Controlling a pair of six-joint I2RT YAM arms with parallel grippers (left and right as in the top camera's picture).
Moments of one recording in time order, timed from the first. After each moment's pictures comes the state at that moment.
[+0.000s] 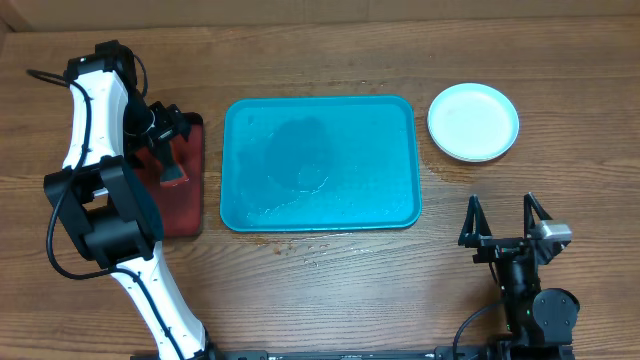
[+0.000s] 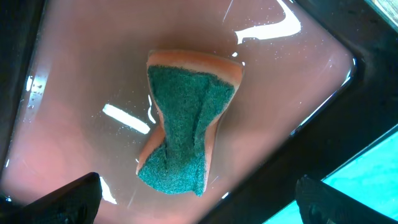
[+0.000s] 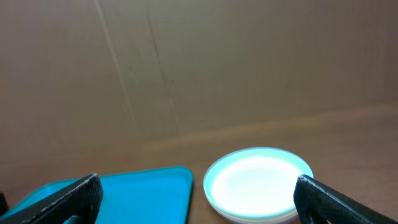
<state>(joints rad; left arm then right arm) 0.27 2.26 1.98 -1.33 0.03 -0.39 0.01 0.01 0.02 0.05 -0.07 0.22</state>
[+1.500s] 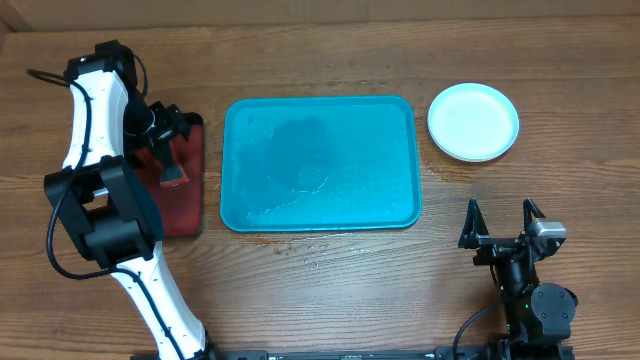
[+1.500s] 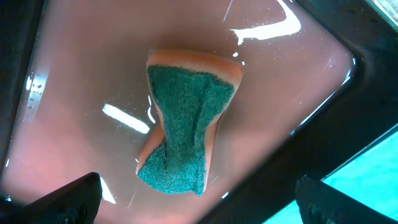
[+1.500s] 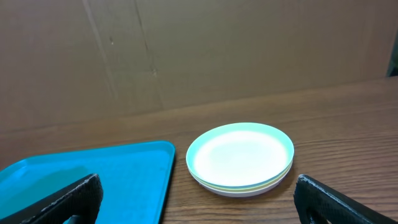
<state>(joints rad) 0.27 2.26 1.98 -1.33 0.03 -0.39 -0.01 0.01 0.02 -0.03 -0.07 0.18</state>
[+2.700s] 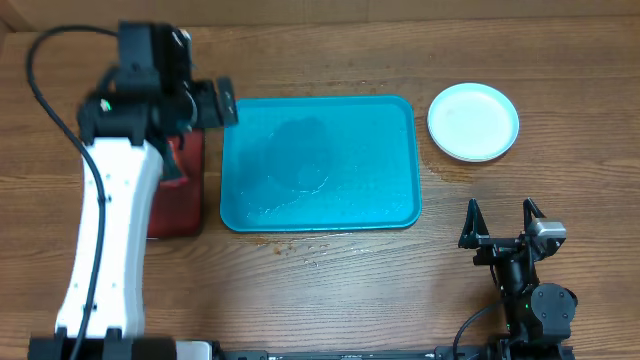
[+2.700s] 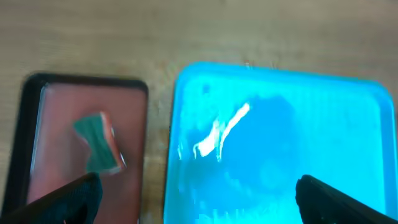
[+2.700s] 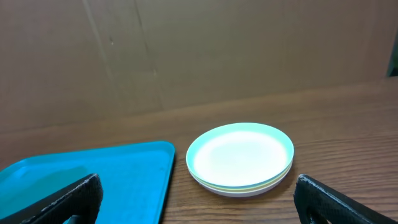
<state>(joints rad) -0.04 1.53 1.59 -1.02 0.02 -0.17 -0.01 0.01 0.02 -0.03 -0.07 0.18</state>
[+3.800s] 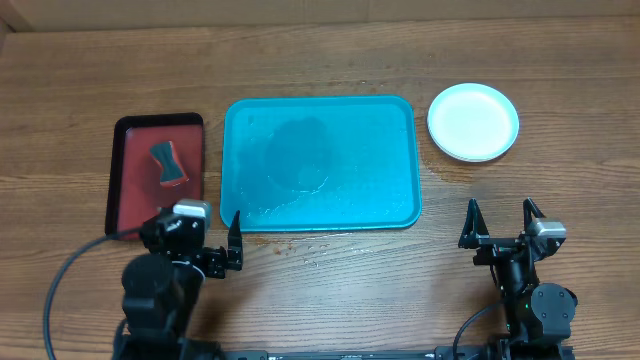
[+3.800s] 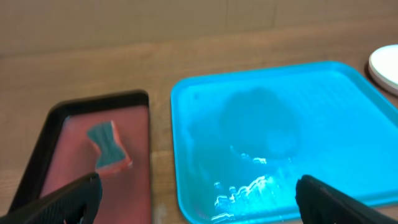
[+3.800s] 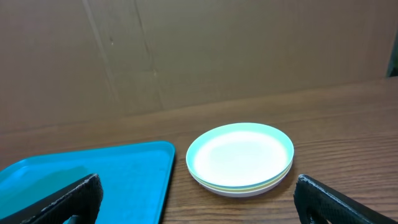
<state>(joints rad) -0.07 0.36 0.48 -0.50 0.04 0.06 -0.01 0.01 0.02 -0.03 -0.07 0.18</state>
